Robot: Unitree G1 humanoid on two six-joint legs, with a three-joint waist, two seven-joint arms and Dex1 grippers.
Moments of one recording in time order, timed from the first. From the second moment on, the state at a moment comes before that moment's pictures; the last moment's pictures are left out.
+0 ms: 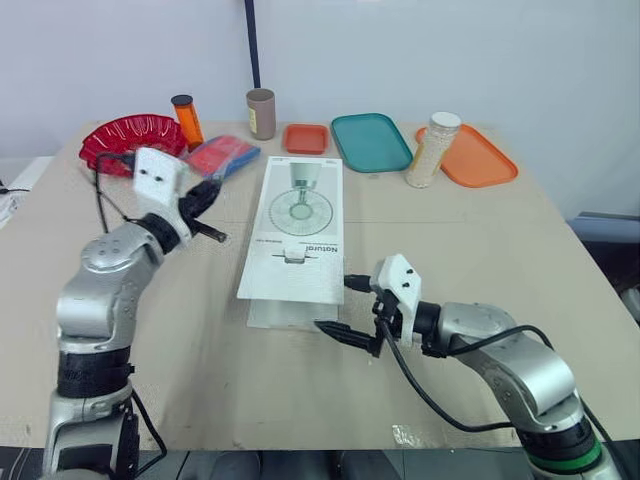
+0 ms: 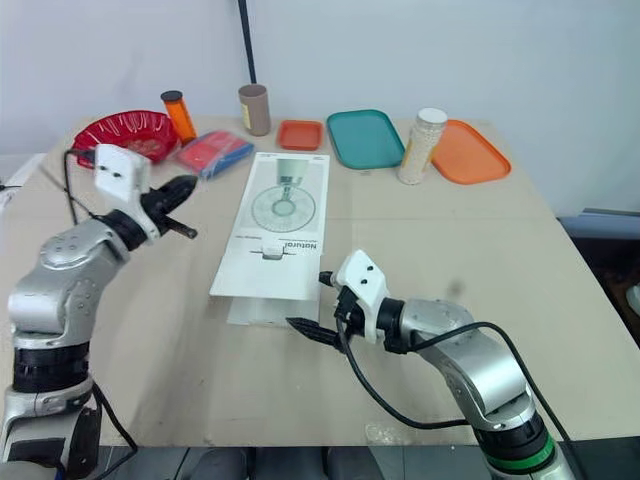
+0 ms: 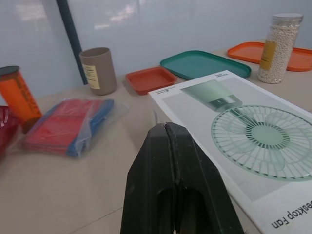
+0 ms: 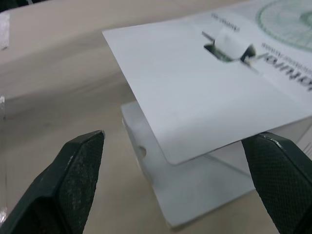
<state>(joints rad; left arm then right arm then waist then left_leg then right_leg) -0.50 0.46 0.22 -0.28 -0.34 0.64 -0.44 -0.29 -0.54 0.14 -0.57 0.45 0.74 0.71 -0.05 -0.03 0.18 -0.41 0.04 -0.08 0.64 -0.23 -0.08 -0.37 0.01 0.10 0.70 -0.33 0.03</state>
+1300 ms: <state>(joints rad) -0.55 0.54 -0.06 -0.34 -0.39 0.72 -0.57 -0.54 -0.40 0.16 -0.29 0.32 0.78 0.53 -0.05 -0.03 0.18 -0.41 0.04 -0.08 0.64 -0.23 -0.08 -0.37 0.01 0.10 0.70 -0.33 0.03</state>
